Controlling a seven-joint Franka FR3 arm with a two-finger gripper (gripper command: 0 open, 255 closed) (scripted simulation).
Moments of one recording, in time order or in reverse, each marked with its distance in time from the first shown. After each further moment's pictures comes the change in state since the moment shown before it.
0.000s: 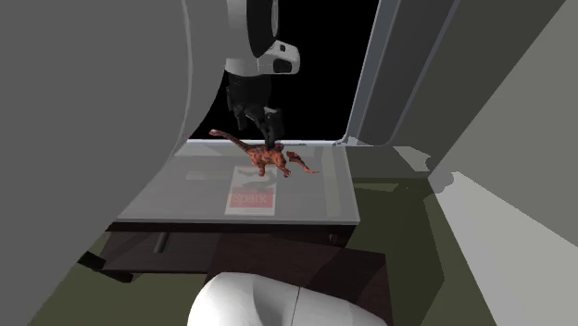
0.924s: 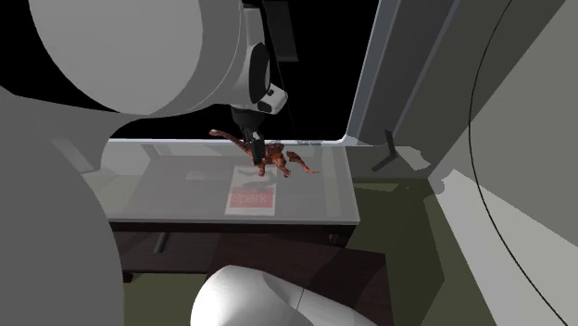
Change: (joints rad) arm -0.105 0.263 0.196 -0.042 0.038 0.323 0.400
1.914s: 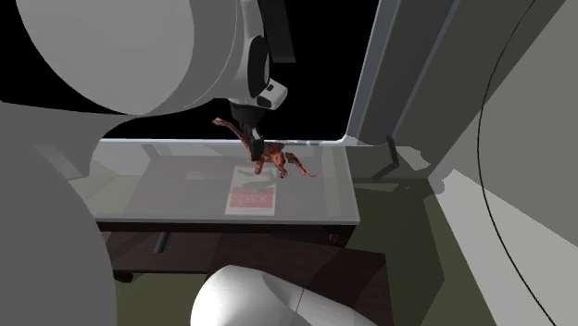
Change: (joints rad) arm 0.001 -0.014 -0.007 0.019 0.000 -0.032 0.000
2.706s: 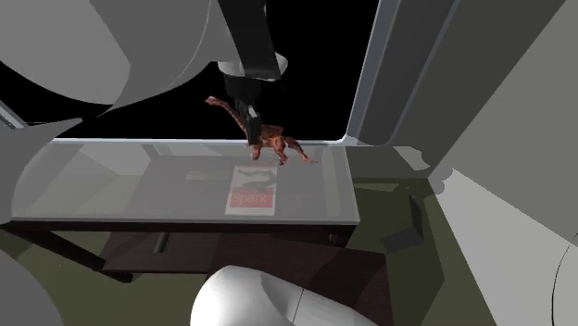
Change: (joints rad) arm 0.002 -0.071 -0.041 0.107 -0.005 -0.177 -0.003
